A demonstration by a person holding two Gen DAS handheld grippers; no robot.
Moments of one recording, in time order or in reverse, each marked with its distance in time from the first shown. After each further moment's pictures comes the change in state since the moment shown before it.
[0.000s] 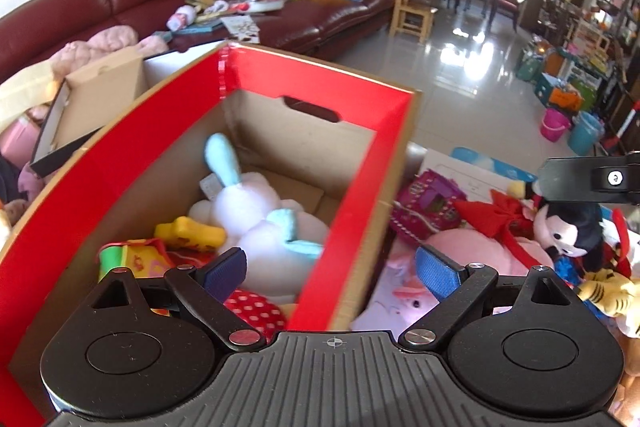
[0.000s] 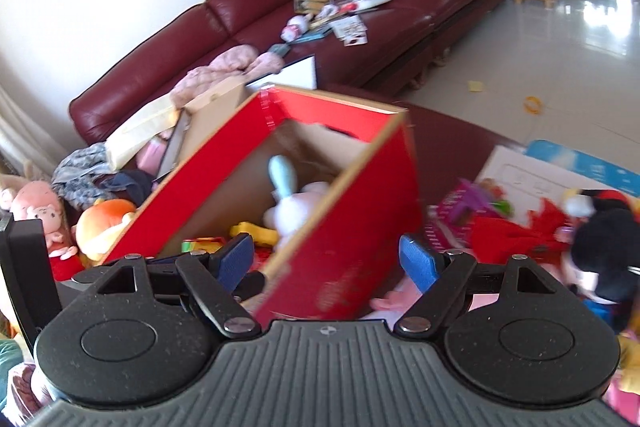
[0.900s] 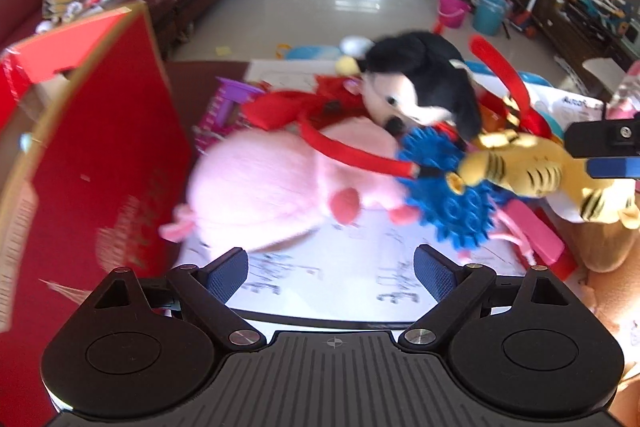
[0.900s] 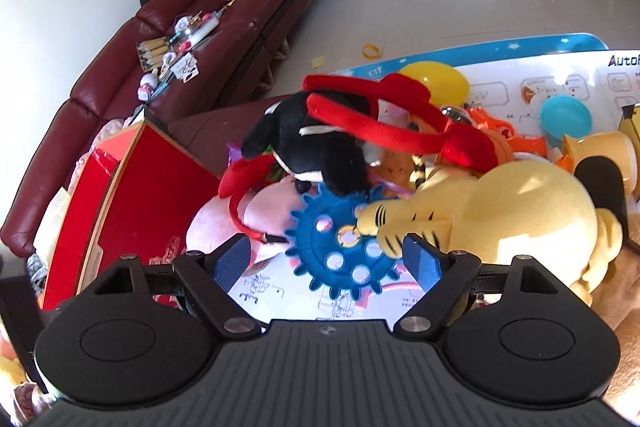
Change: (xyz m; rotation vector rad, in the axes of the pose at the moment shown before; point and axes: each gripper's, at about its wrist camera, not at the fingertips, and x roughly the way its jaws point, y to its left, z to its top) left arm 0.059 -0.187 -0.068 0.312 0.204 -0.203; right arm -0.090 -0.198 -0.121 0.428 -0.041 -0.191
